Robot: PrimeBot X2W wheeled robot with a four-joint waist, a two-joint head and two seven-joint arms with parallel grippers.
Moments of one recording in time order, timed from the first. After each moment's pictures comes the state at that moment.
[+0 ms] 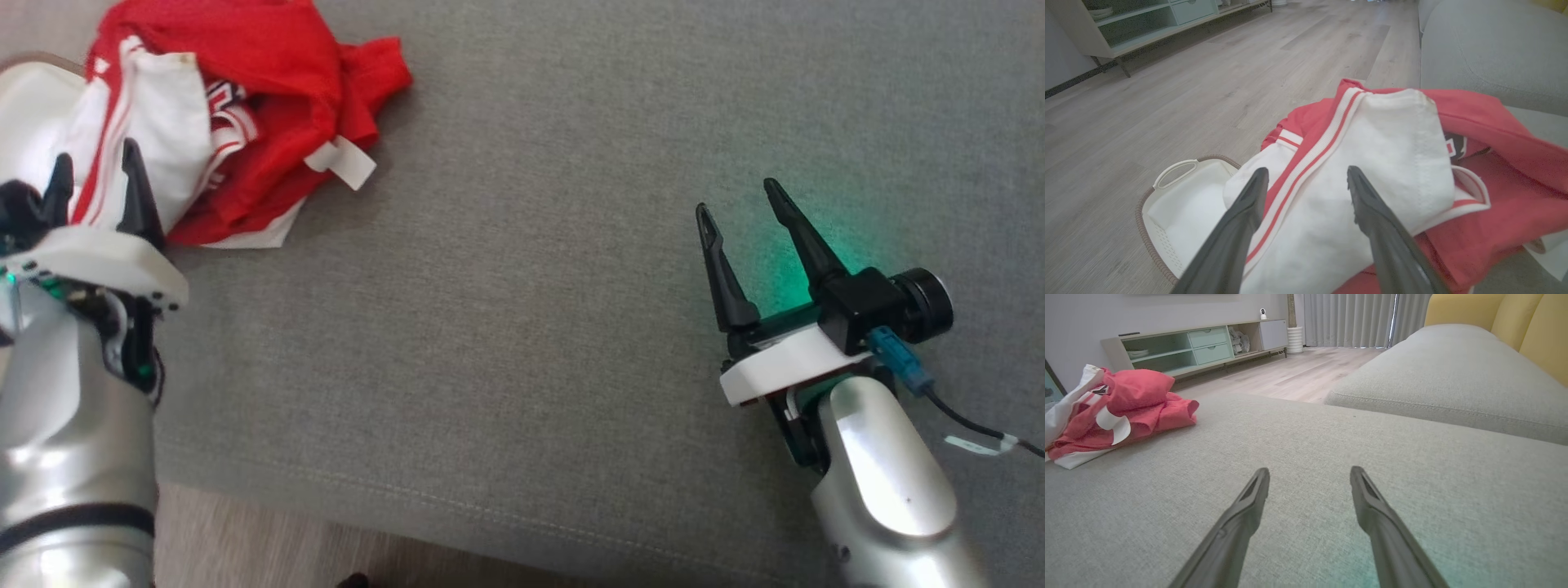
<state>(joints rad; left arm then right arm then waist) -0.66 0.17 0.18 0.84 -0.09 -0.12 -0.25 -0.35 -0.05 0.19 0.36 -0.03 0.12 -0.25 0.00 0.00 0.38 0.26</state>
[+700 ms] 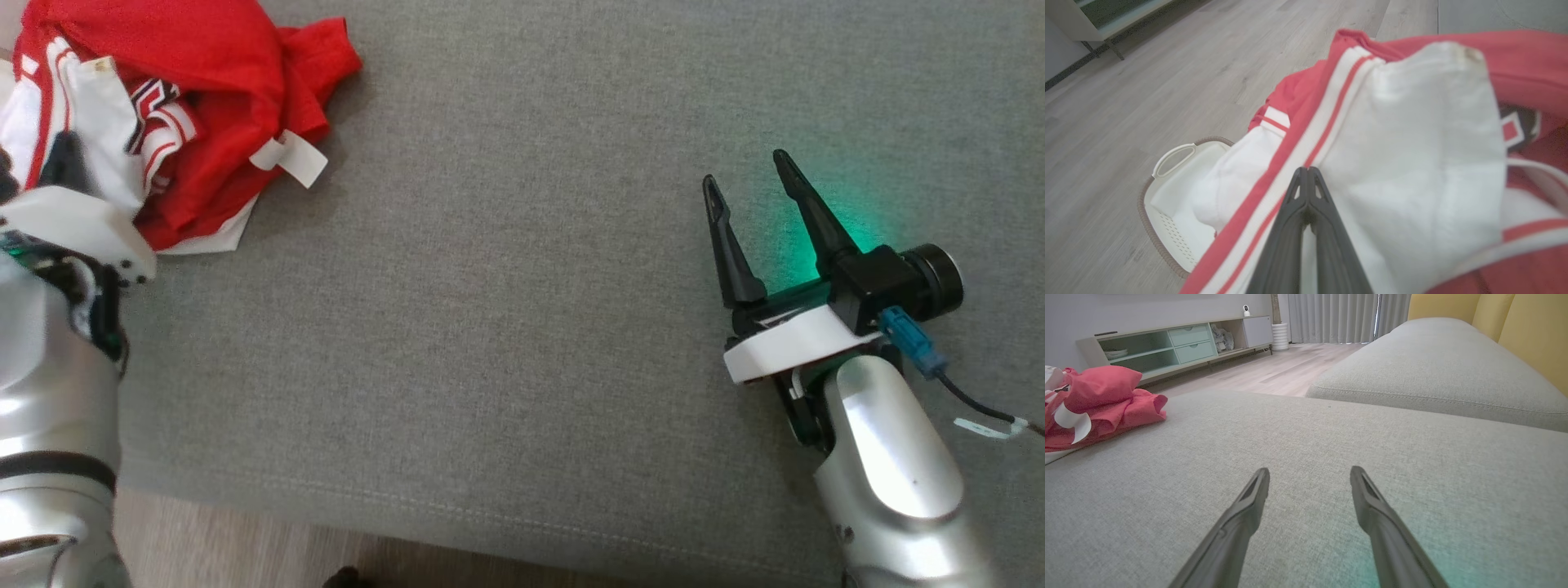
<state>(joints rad) -0.84 0.24 0.14 1.10 -0.06 -0.09 -0.25 -0.38 -0.06 0.18 0.35 -0.02 0.12 -0.26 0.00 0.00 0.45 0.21</state>
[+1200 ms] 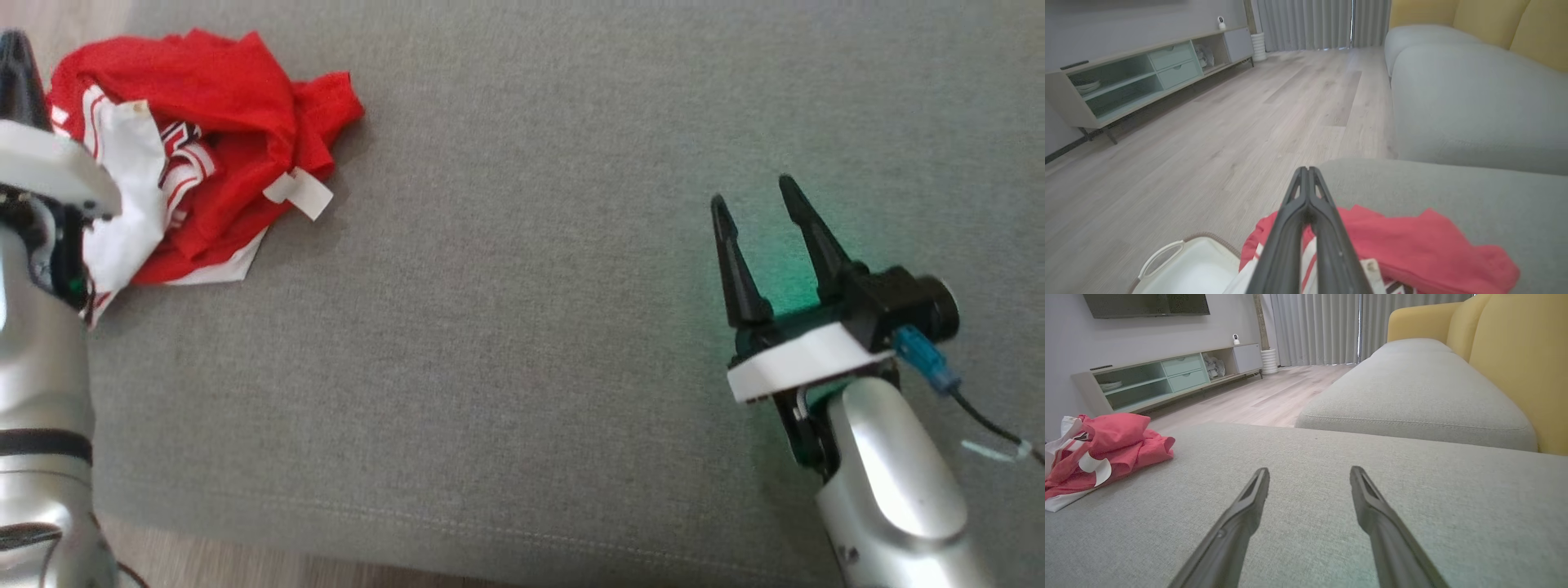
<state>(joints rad) -0.85 0.27 0.10 0.92 -0.07 -0.12 -0.25 -0.35 -0.06 0.18 0.35 0.07 0.12 -0.26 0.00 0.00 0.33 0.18</state>
